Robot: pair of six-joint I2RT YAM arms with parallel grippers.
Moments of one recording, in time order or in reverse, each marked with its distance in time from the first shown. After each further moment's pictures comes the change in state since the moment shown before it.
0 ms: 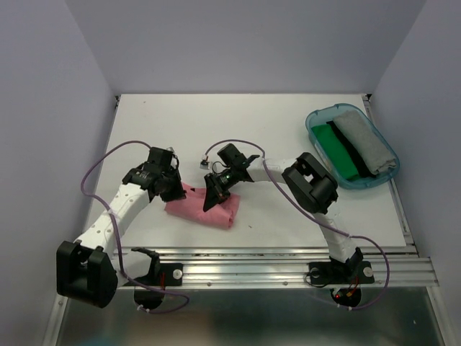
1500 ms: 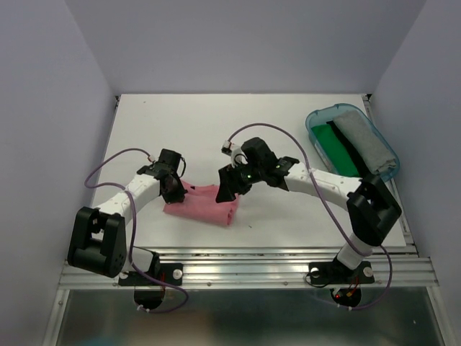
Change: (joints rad) left arm -0.006 0.227 -0.056 0.138 -0.171 -0.165; right arm 0.013 -0.554 -0.290 -0.019 0.446 -0.117
